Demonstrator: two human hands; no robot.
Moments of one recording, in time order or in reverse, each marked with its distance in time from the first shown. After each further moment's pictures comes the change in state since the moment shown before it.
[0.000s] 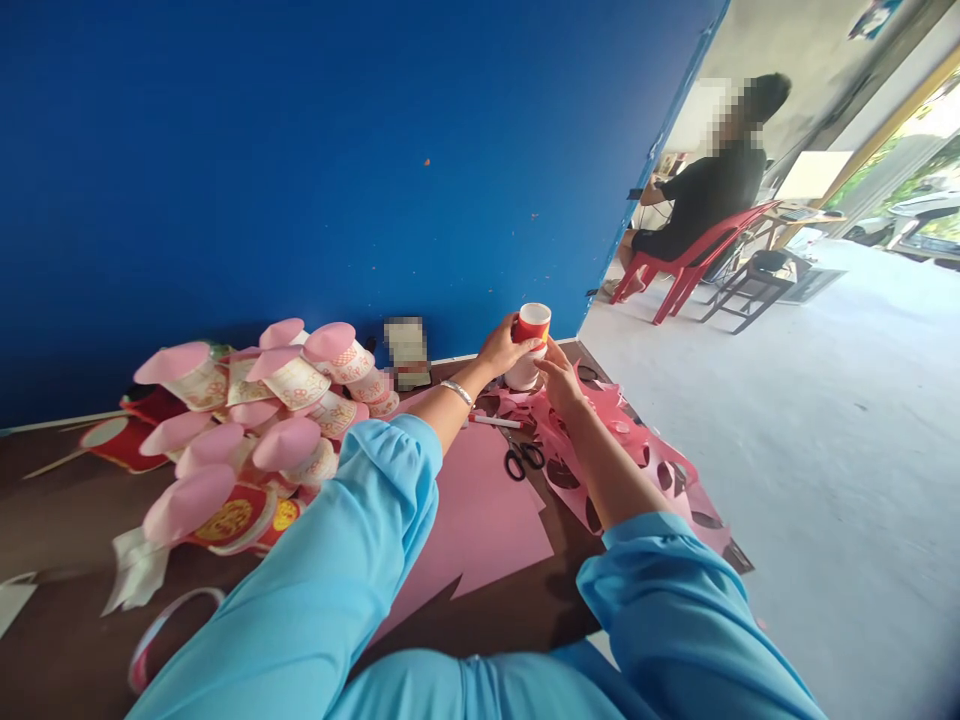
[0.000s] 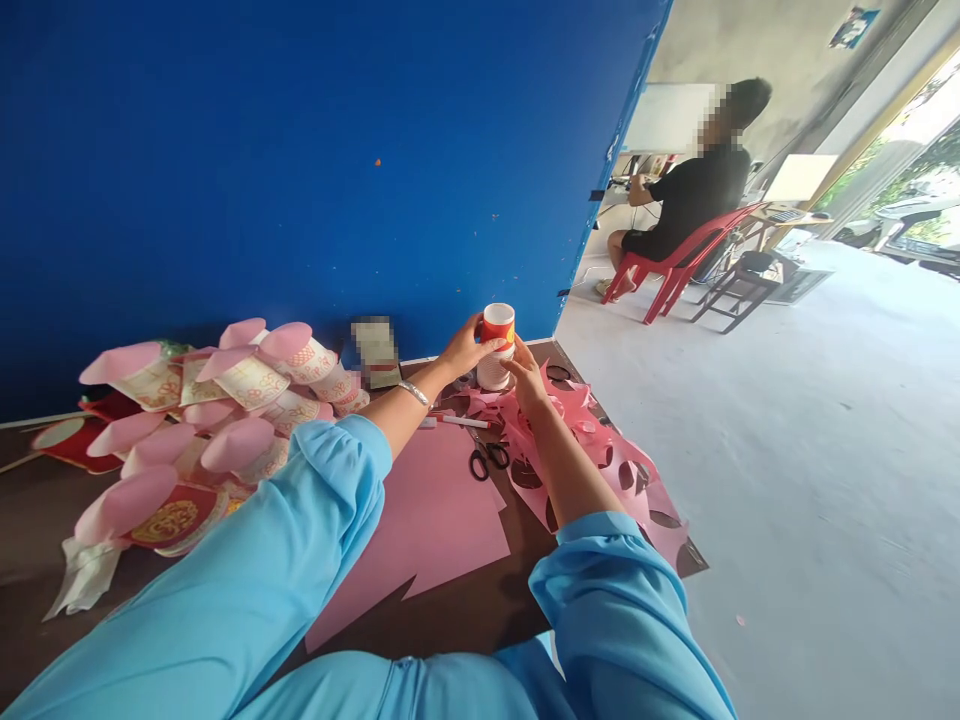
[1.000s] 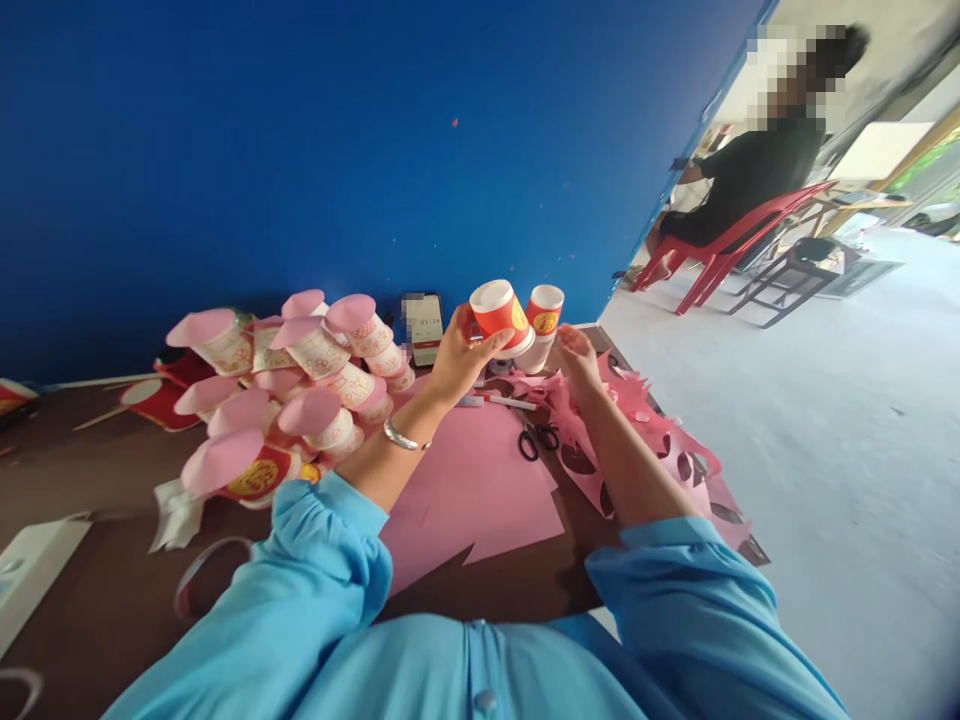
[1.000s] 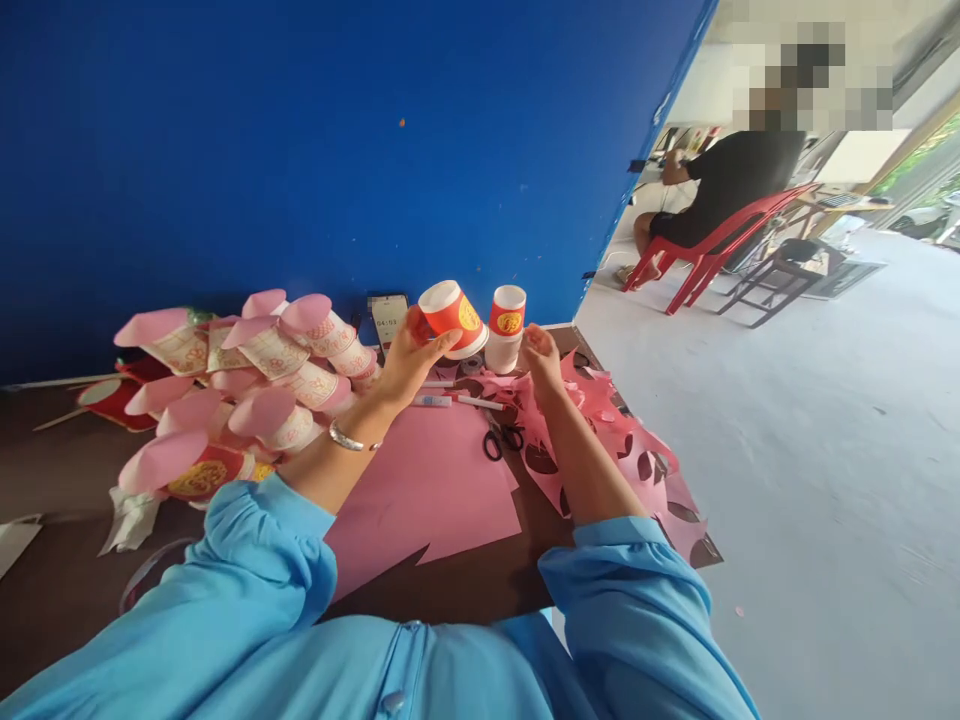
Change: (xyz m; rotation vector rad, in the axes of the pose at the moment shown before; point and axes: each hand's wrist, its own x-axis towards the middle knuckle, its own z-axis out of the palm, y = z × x) left_hand -0.107 0.042 -0.064 -0.461 0.229 0.056; right_hand -0.011 -0.012 0.012 -0.106 0.253 0.015
